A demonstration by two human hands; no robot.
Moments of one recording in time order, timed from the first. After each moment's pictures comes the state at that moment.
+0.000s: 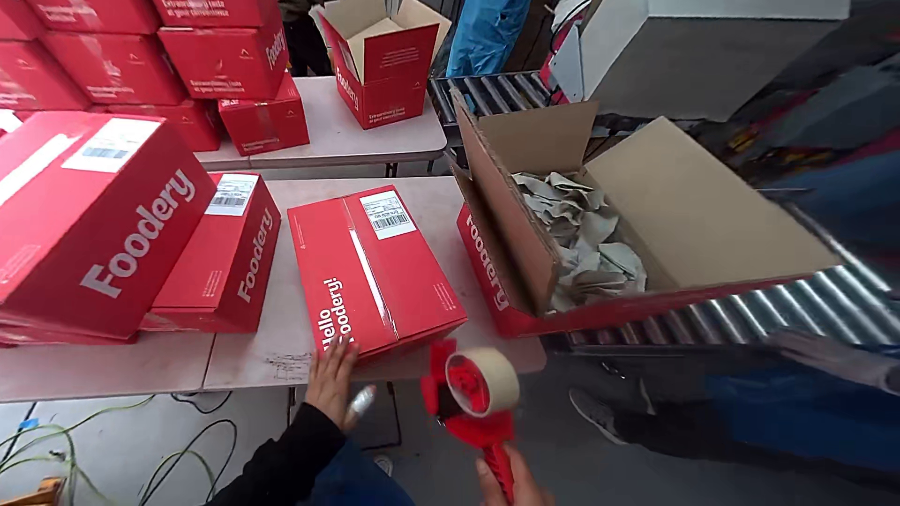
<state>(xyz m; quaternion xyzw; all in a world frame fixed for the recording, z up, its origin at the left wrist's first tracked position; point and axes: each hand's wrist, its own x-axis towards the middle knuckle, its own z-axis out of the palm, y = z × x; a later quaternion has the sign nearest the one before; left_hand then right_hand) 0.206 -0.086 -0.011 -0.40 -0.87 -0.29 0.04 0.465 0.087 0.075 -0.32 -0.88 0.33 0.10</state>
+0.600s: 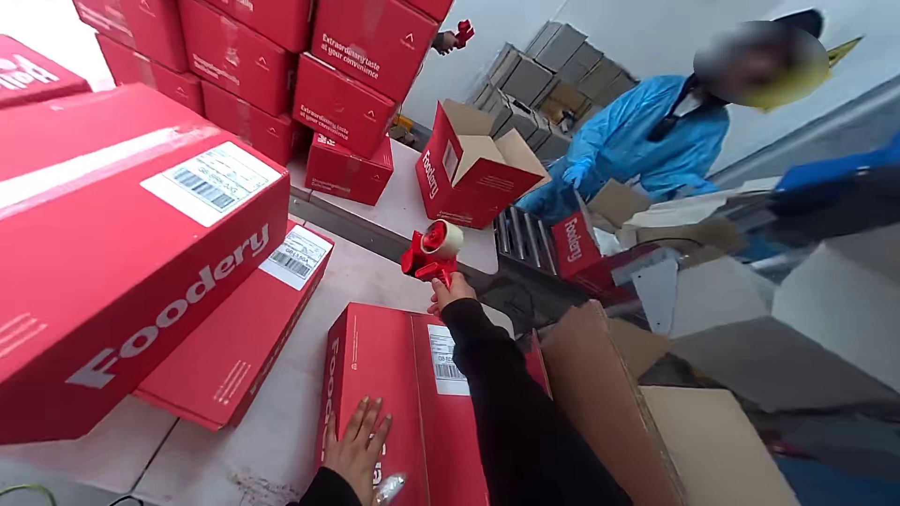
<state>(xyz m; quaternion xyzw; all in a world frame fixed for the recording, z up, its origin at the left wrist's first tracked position) 0.037 -0.027 -0.022 -0.29 -0.91 -0.26 -0.13 -0.183 0.202 0.120 -0.32 -0.90 0.30 -0.03</state>
